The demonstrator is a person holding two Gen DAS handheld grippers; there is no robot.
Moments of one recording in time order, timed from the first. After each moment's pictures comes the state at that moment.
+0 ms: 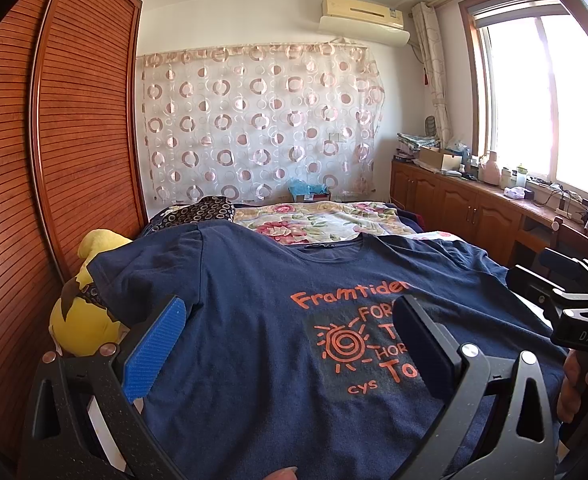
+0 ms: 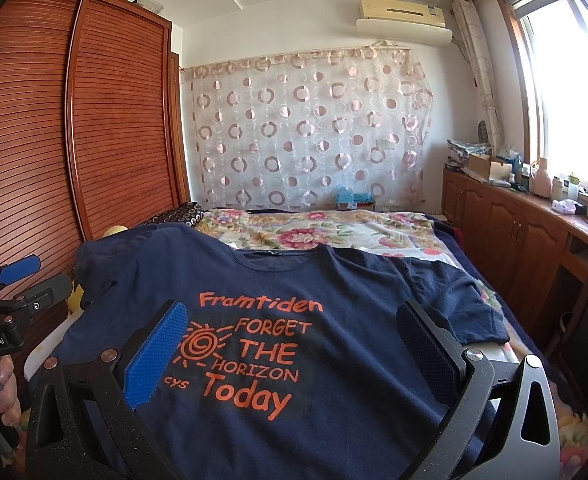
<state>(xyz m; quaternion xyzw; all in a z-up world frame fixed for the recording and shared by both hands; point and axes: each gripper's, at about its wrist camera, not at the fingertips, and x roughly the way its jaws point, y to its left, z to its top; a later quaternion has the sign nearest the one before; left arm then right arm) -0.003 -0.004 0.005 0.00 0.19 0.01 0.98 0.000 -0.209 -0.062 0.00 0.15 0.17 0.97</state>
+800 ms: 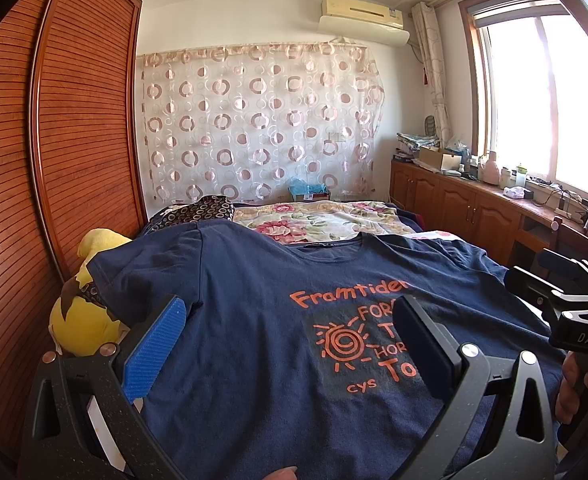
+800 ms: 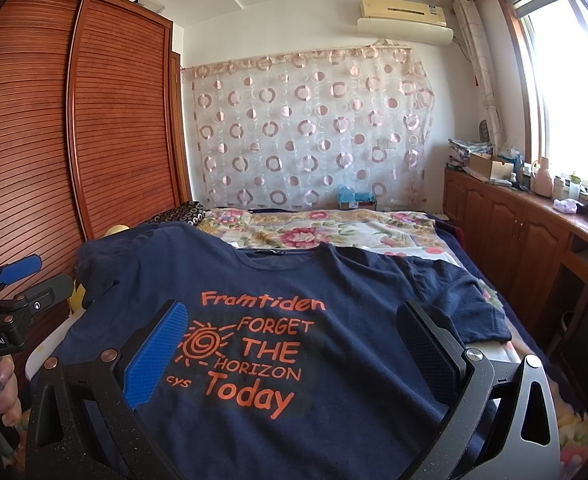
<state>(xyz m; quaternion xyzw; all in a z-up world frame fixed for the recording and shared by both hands) -0.004 -0.004 0.004 0.00 0.19 0.01 0.98 -0.001 -0.208 -0.063 0.00 0.15 0.17 0.97</state>
